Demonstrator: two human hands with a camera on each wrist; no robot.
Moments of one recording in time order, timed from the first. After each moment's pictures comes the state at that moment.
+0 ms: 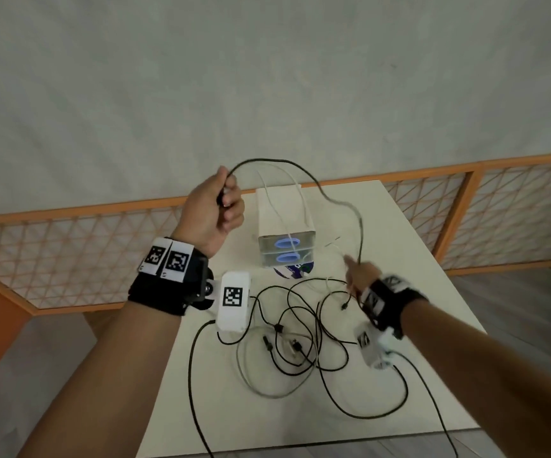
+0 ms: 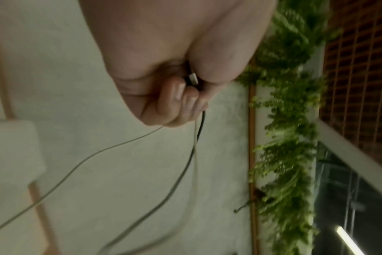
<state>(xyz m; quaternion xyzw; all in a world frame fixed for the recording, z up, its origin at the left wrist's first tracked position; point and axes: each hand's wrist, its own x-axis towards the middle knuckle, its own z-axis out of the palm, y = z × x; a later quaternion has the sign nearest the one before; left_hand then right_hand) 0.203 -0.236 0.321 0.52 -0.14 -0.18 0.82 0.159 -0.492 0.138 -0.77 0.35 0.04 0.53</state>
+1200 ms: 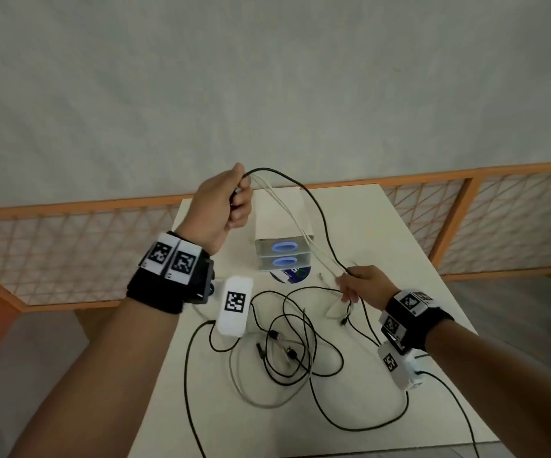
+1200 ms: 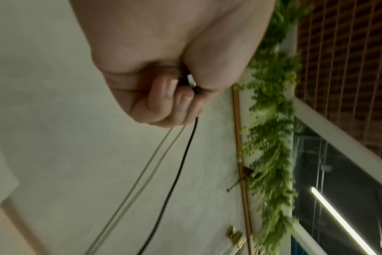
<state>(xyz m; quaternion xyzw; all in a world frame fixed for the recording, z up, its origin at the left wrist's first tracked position) 0.209 -0.251 0.328 0.62 -0.16 -0.14 0.76 0.128 -0.498 0.166 -0.83 0.14 0.04 0.54</state>
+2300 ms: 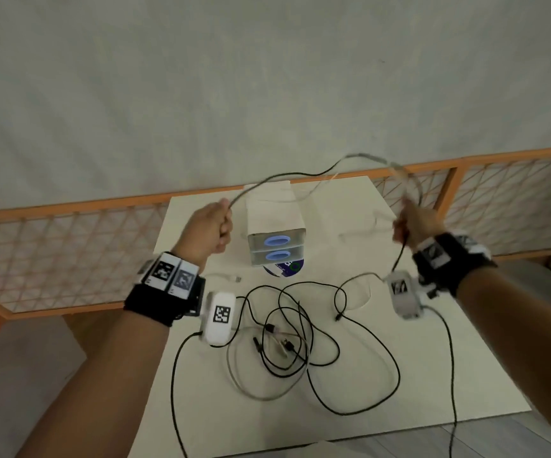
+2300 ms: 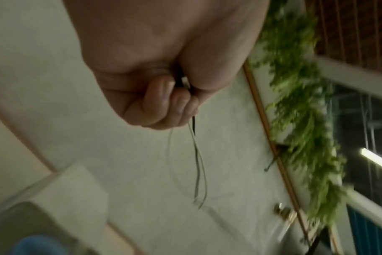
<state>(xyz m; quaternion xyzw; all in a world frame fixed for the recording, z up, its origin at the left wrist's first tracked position) 0.227 -0.232 0.269 0.72 -0.08 -0.13 0.67 0.149 -0.574 0.222 -0.60 0.37 -0.20 0.68</state>
